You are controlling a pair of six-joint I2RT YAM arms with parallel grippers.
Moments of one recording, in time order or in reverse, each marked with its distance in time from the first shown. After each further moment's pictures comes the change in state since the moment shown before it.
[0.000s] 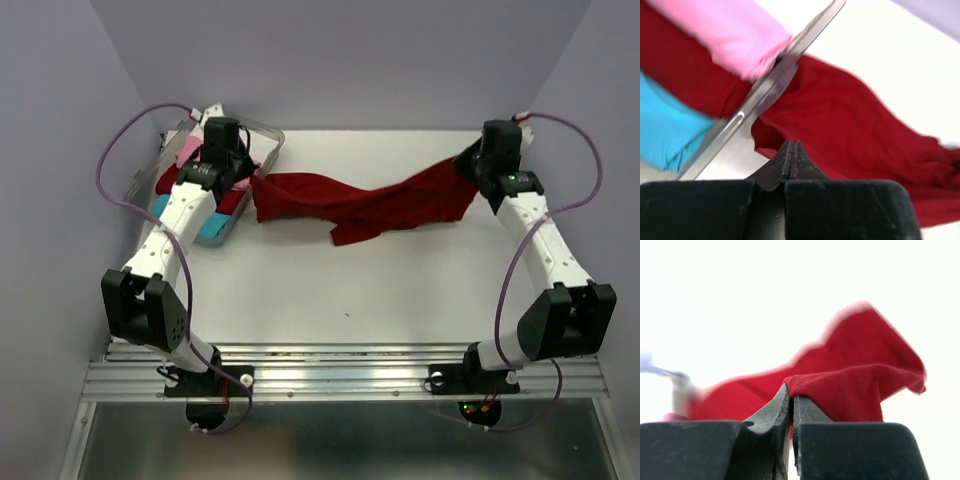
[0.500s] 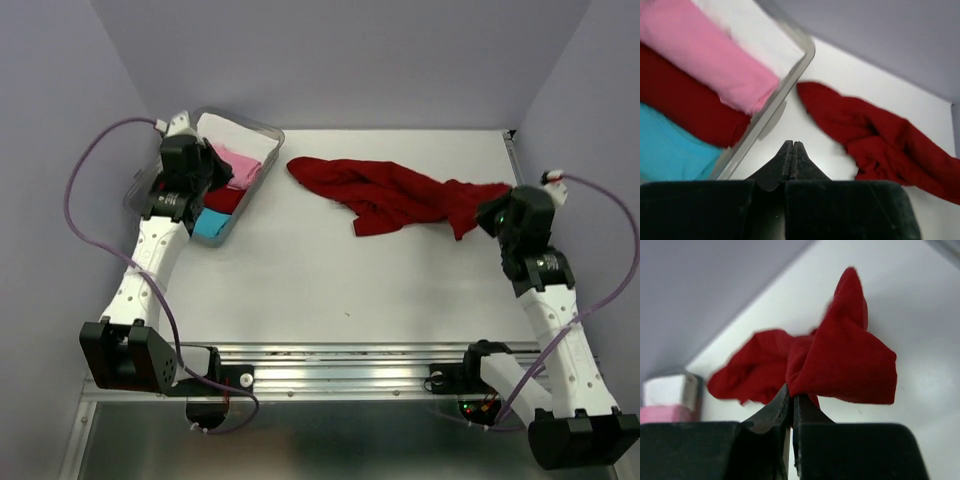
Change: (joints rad) left arm 0.181 -0.165 0.030 0.126 0.205 0.080; right arm -0.025 -0.457 -0.073 -0.043 0.084 -0.119
